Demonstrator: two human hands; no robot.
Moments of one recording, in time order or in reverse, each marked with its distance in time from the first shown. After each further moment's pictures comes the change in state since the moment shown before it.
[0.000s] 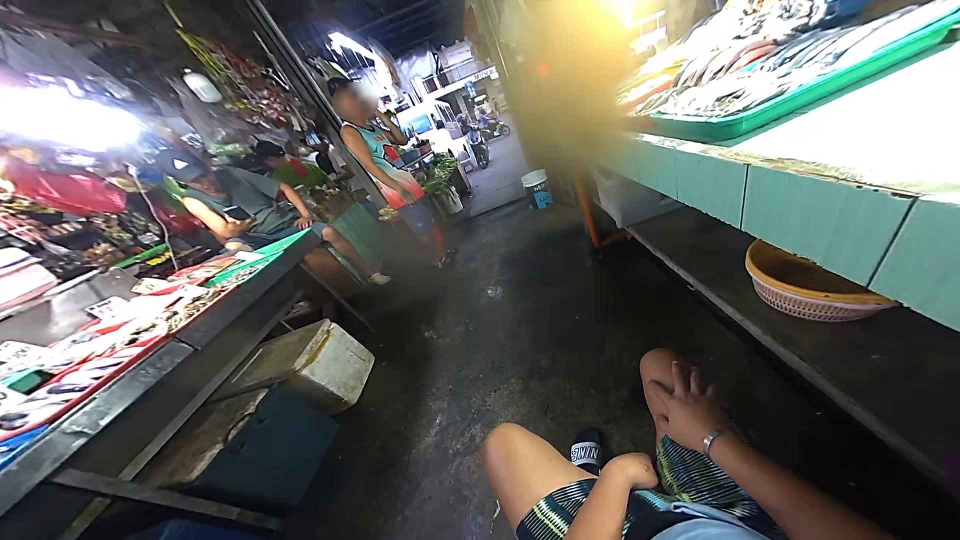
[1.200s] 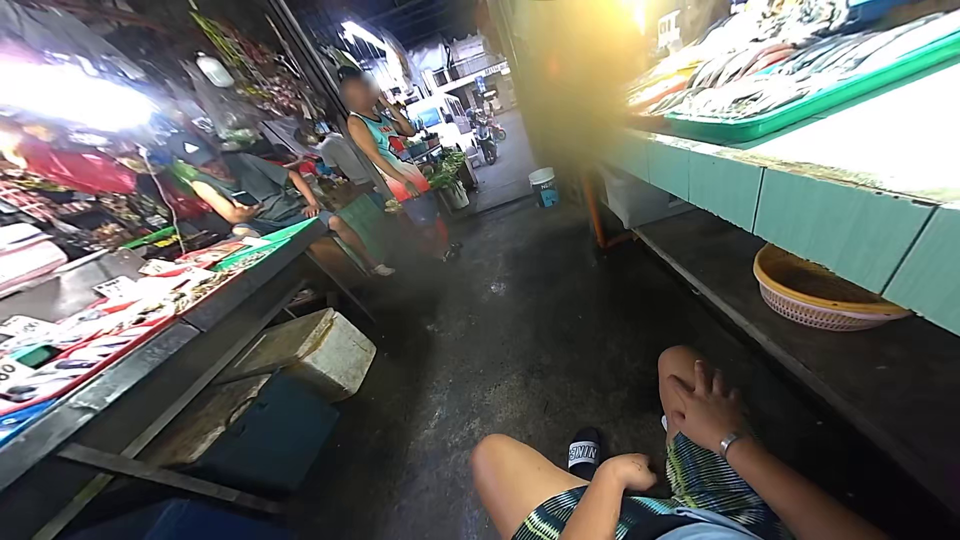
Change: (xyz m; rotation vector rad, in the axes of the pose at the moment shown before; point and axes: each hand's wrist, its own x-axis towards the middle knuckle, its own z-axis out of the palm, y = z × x) left_hand 0.014 -0.023 0.008 -0.098 0.041 0.087; right_hand -0.006 0.017 -0.007 -0.016 0.056 0.090
